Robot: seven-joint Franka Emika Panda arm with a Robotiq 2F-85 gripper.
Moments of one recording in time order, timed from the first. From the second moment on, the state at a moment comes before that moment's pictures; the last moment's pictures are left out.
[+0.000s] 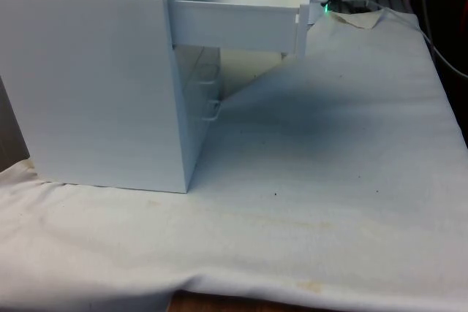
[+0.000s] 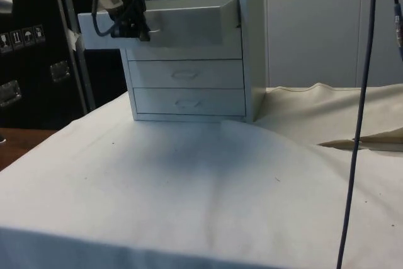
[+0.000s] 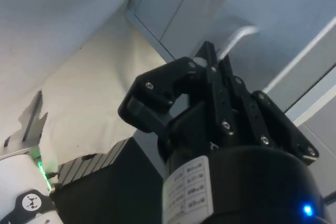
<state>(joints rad) 0.86 0.39 -0.58 -1.73 -0.54 1.78 0.49</state>
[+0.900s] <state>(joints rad) 0.86 0.41 -0.55 -1.73 -0.53 1.78 0.55</state>
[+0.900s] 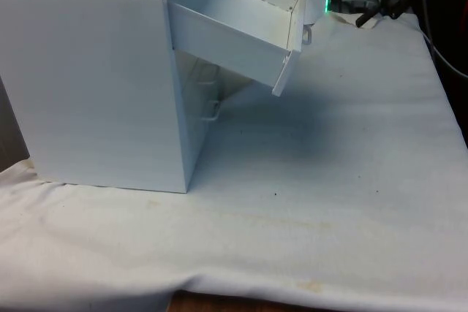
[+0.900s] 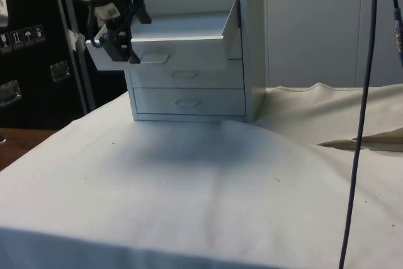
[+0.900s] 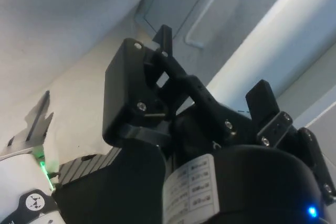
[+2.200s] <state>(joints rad) 0.84 0.47 -0.54 -1.75 -0.49 1.87 0.59</state>
